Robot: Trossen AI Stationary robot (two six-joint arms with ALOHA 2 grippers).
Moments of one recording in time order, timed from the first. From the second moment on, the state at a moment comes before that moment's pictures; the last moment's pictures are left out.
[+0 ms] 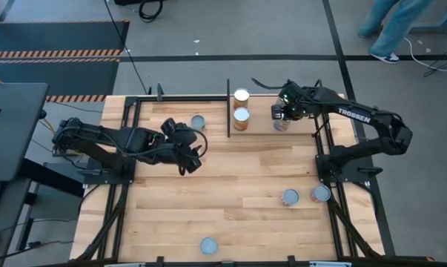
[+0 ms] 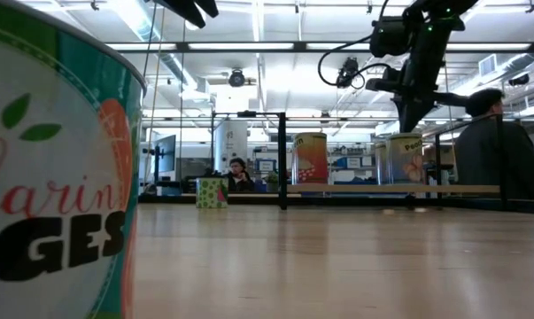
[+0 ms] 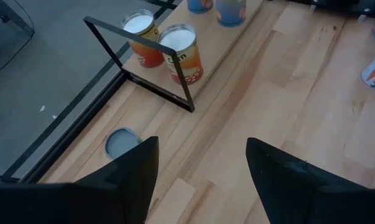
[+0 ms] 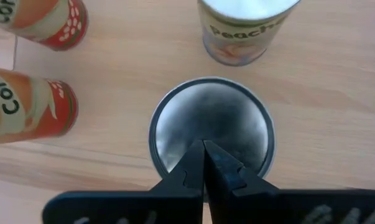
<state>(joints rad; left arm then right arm) -0.23 1.41 1.46 -0.99 -0.69 -0.54 -0.64 1.24 1.03 -0.96 0.16 0.85</state>
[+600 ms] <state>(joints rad) -0.24 1.41 1.46 -0.99 -0.69 -0.57 -0.66 1.25 1.03 -0.95 0.14 0.86</state>
